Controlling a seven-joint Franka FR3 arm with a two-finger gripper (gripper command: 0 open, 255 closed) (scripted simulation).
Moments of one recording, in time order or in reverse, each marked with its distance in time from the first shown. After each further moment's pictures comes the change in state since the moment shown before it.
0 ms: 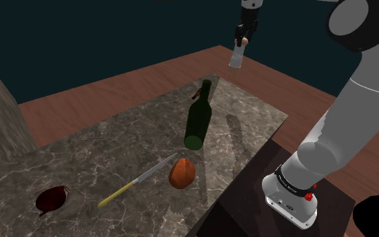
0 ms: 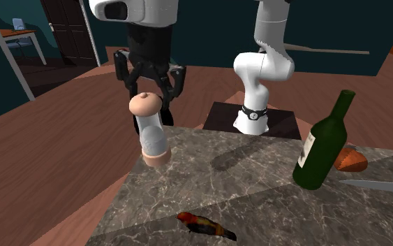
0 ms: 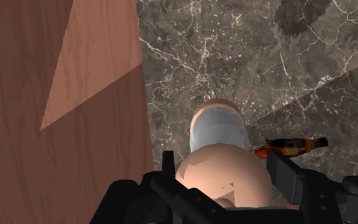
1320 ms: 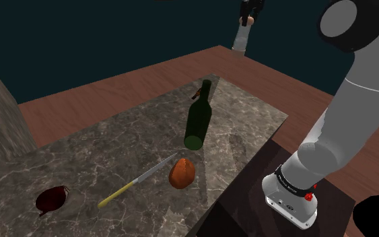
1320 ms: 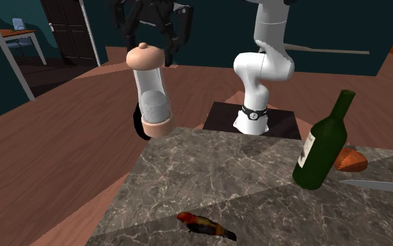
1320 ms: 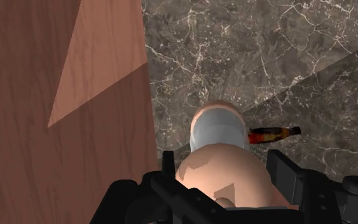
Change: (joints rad) arm 0.008 0.049 0.005 0.318 0.012 -0.270 -0.025
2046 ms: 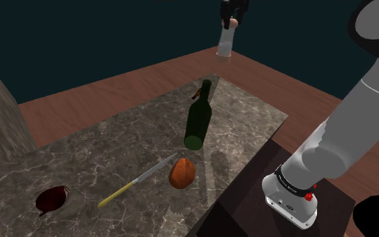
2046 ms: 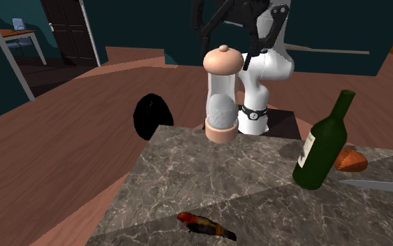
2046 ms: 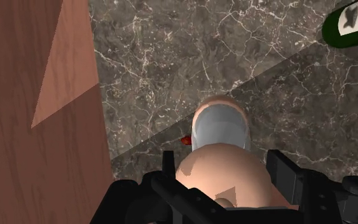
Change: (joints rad) arm 0.157 -0.152 0.115 -0.176 -0.040 -0.021 0.263
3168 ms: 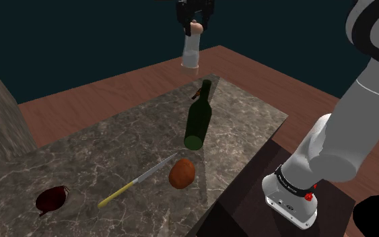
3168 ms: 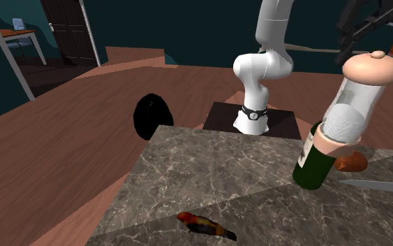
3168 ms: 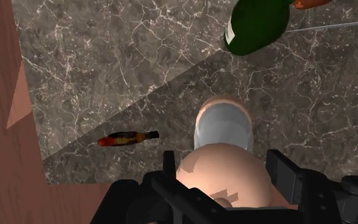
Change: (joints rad) arm 0.213 0.042 0.198 0.075 0.014 -0.104 0.401
